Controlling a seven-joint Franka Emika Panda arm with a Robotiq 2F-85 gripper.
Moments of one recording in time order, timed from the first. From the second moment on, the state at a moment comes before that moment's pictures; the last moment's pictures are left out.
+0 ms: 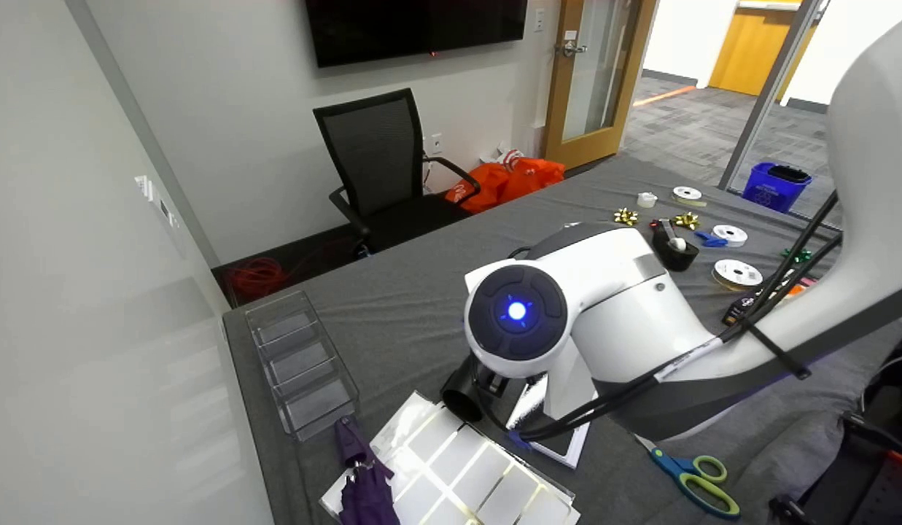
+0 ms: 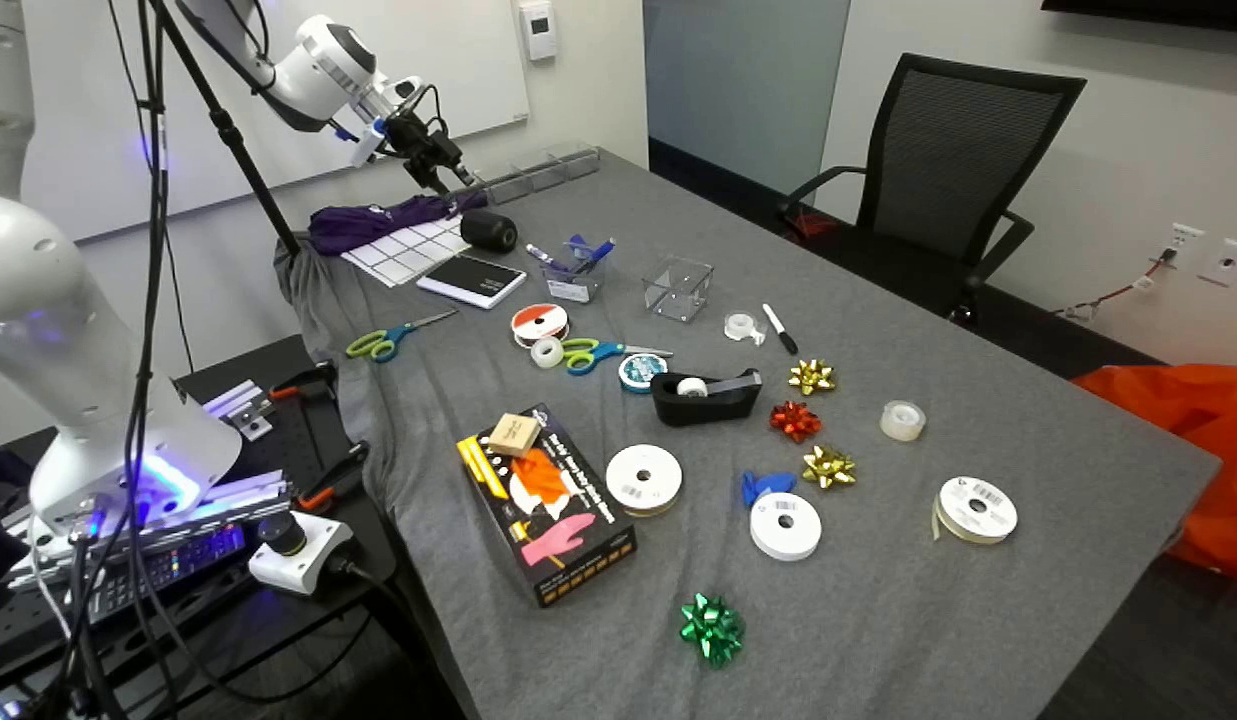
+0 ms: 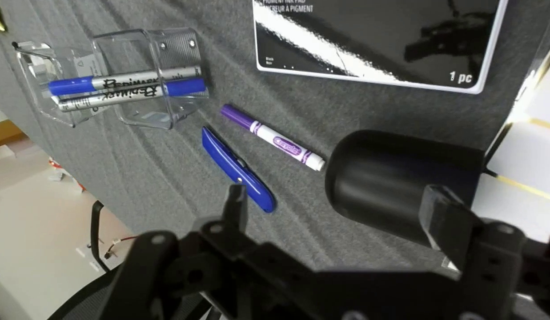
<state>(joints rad) 0.47 0.53 0.27 -1.85 -0.94 2.17 0.87</state>
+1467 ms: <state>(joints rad) 0.61 0.81 0.14 -1.59 -1.00 2.23 0.84</state>
